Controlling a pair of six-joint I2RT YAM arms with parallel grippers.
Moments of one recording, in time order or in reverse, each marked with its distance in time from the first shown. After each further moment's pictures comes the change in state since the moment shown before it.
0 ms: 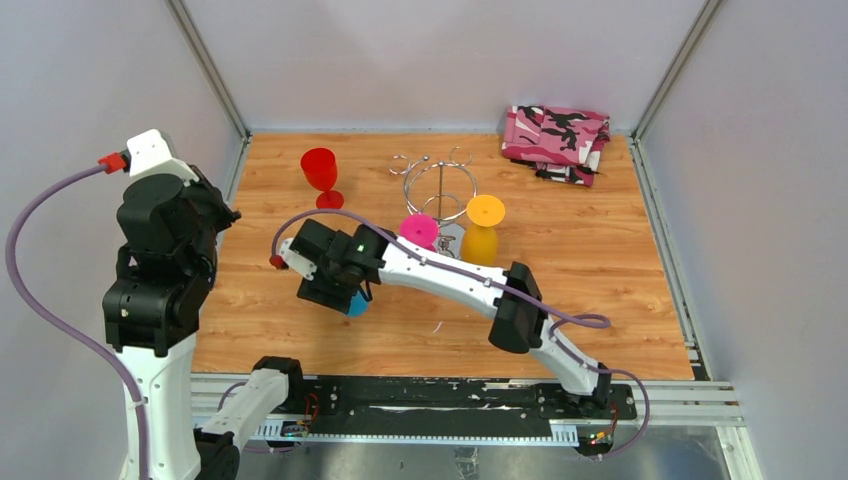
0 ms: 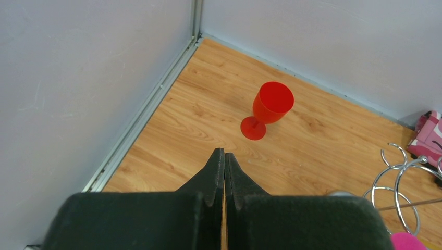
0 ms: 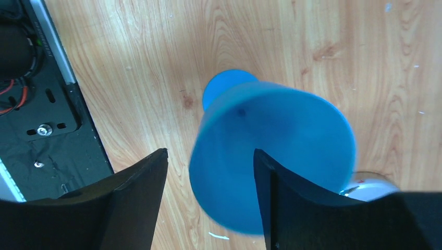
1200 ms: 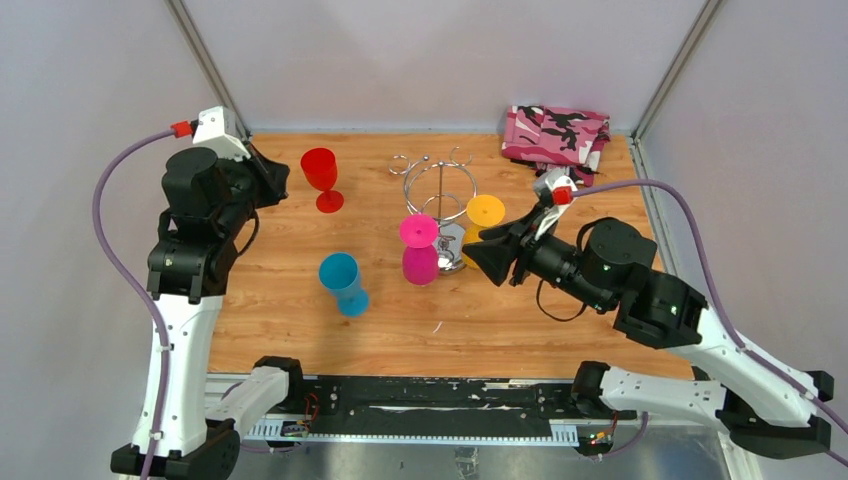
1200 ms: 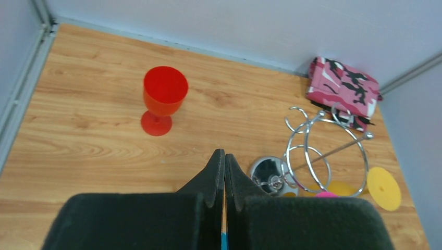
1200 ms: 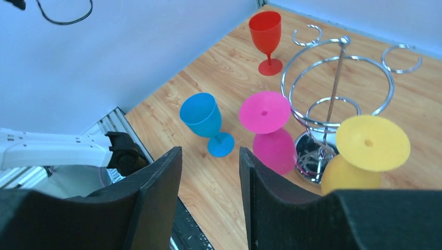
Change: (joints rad) left arm 0.000 0.072 -0.173 0.267 0.434 -0.049; right arm -0.145 -1.440 -1.082 0.571 0.172 0.426
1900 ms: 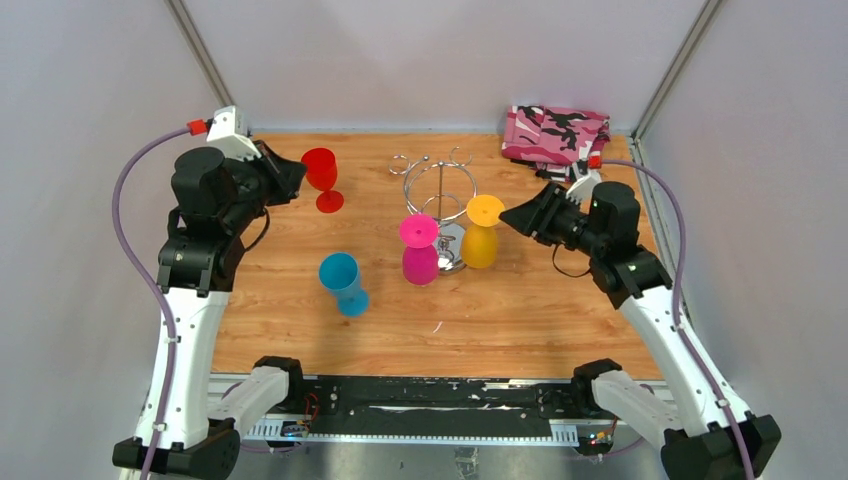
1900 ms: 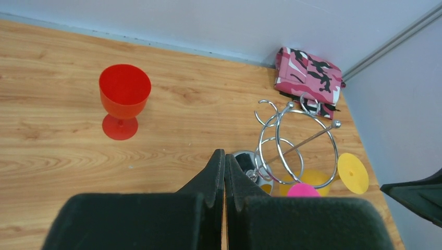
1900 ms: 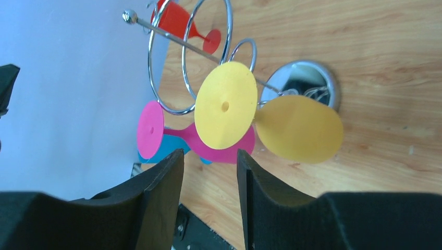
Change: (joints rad) left arm 0.000 0.002 -0.074 0.113 0.165 -0.049; right arm -0.813 0.031 -0.313 0.125 -0.552 0.444
